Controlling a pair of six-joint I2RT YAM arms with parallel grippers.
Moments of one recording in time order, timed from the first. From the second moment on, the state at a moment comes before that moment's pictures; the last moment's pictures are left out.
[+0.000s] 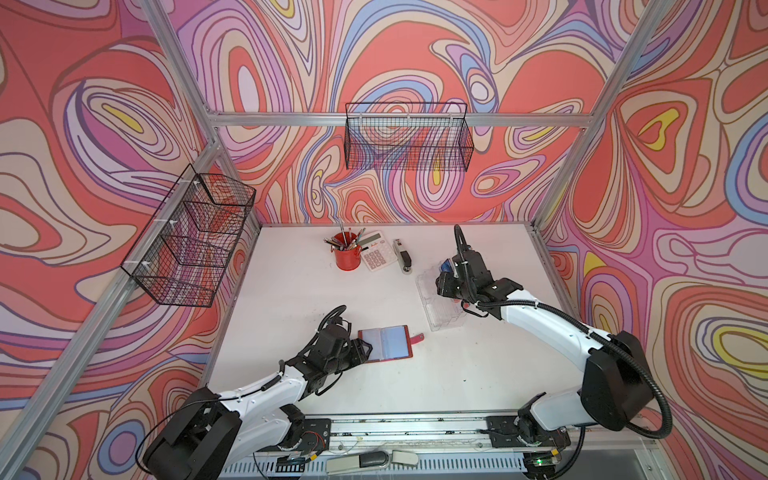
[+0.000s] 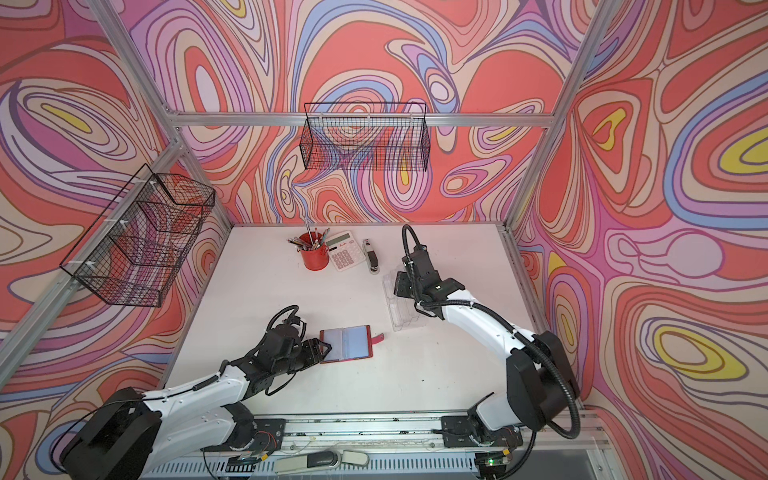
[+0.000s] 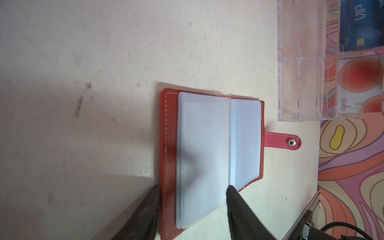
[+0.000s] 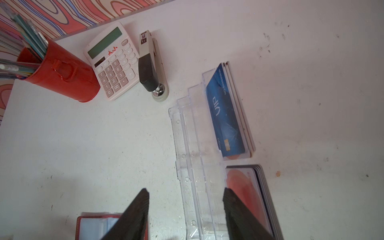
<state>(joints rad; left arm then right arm) -0.59 1.07 0.24 0.05 0.16 -0.94 0.50 1.50 1.09 -0.40 0.10 0.54</state>
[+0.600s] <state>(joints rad) -0.60 0.32 0.40 -0.70 -0.24 -0.80 0.36 1.80 1.56 -0.66 0.09 0.31</state>
